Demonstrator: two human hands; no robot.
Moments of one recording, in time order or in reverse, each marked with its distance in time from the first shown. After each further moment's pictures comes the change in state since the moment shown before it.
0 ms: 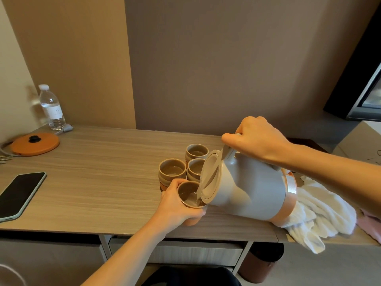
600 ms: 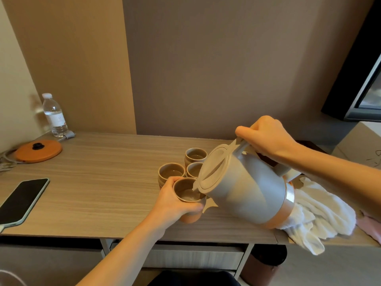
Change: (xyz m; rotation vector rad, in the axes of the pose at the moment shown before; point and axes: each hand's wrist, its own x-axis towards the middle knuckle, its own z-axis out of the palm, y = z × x) left_hand -0.004 0.028 -0.013 -0.113 -0.015 -0.060; right_hand -0.003 0.025 -0.013 0.155 0.125 0.126
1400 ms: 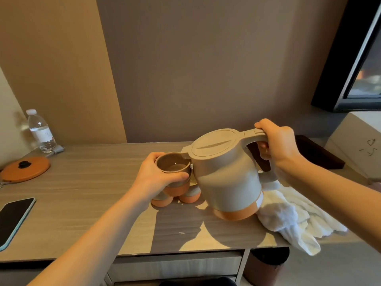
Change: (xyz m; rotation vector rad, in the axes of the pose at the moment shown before) left_hand 0.039 0.070 -0.014 0.035 0.122 0.037; right_hand -0.005 0.057 0.000 0.841 0.289 0.434
